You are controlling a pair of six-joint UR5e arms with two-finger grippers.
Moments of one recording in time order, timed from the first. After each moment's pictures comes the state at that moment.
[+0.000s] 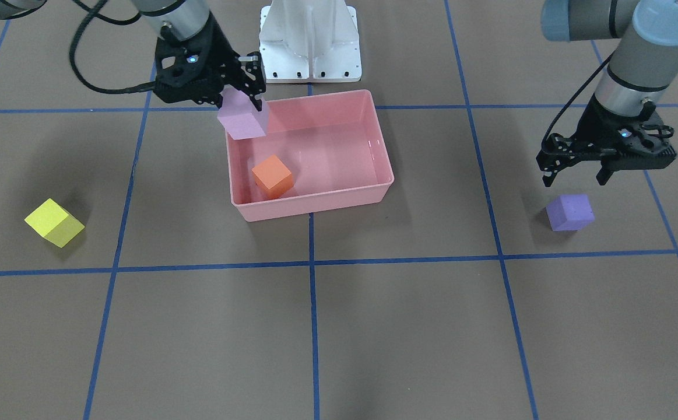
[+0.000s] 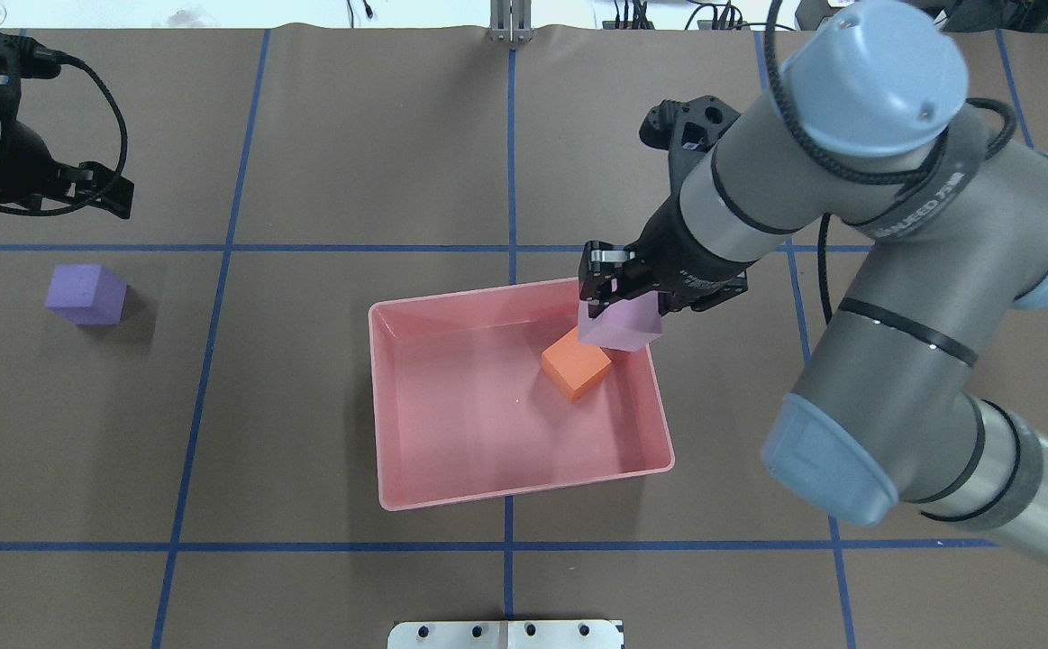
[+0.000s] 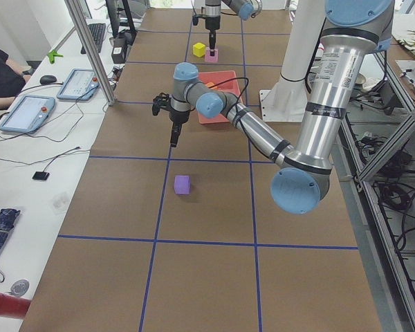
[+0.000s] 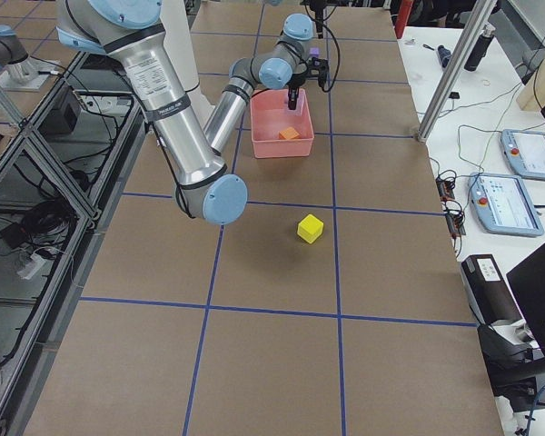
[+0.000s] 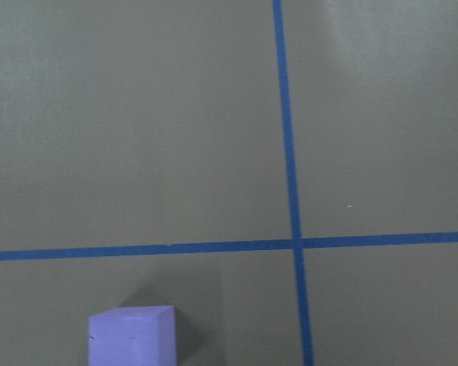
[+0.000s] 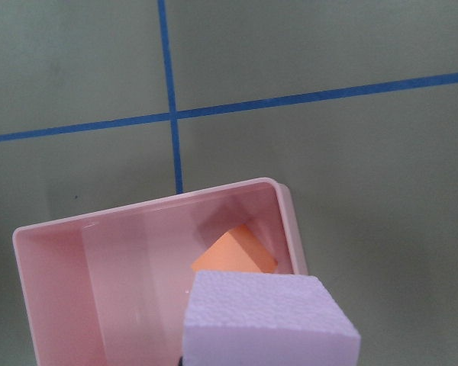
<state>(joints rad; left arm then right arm) -1.01 -1.77 -1.95 -1.62 -2.00 -0.73 0.64 -0.94 2.04 -1.77 2.08 1.18</state>
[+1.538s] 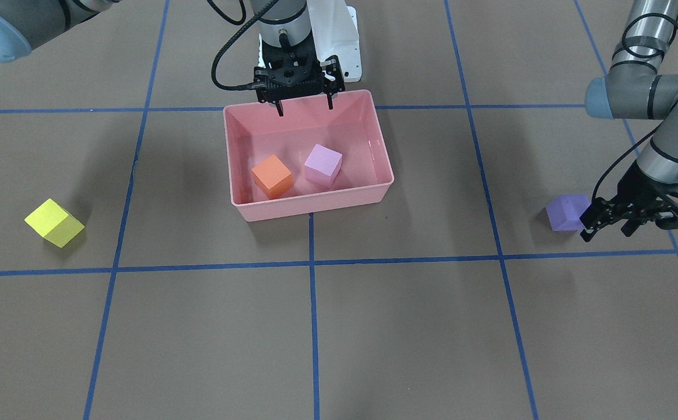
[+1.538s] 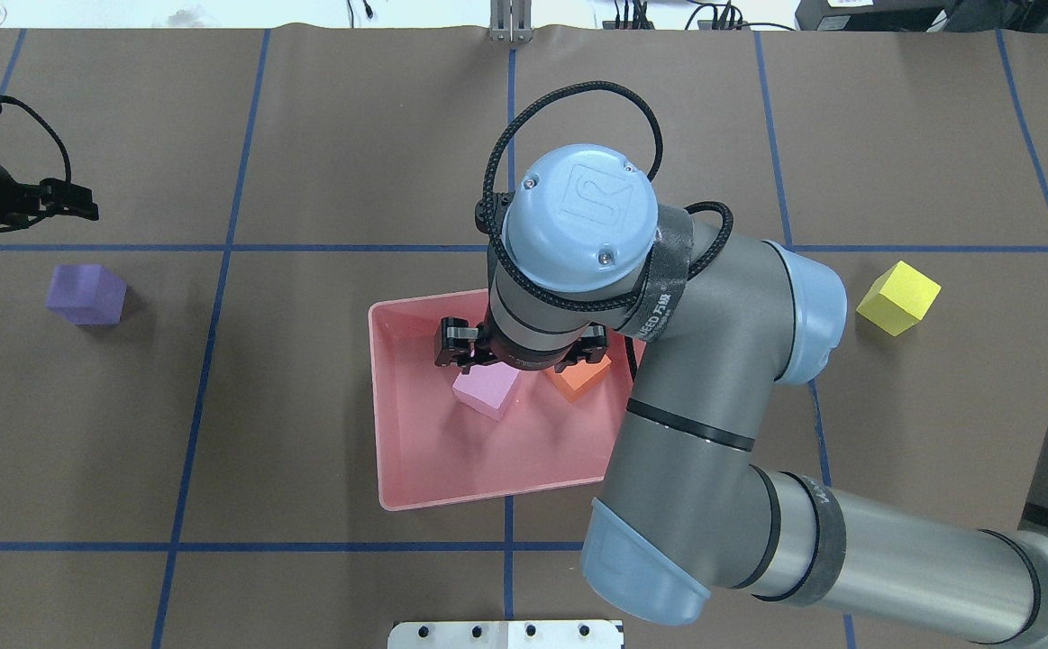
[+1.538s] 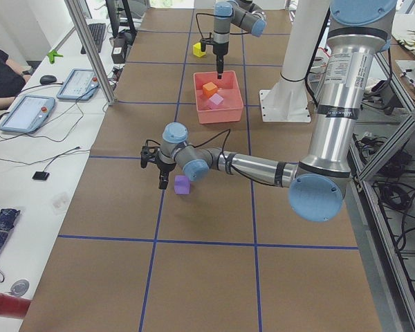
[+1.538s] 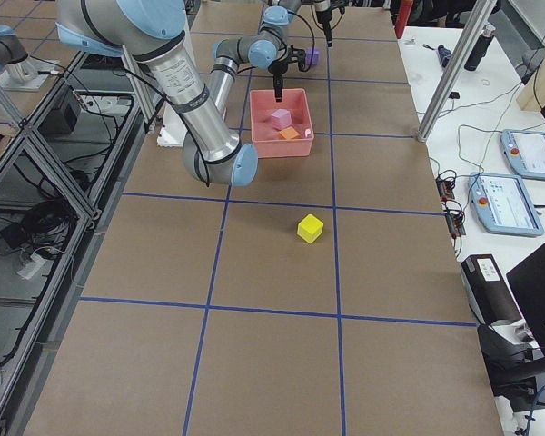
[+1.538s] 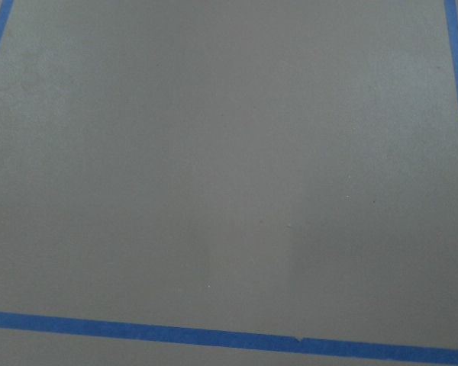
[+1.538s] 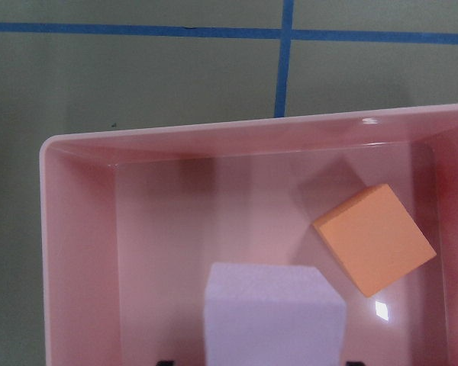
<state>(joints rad) -1.05 -1.71 -1.52 -2.26 -2.03 -0.96 0.47 -0.77 1.89 -1.82 1.90 1.24</state>
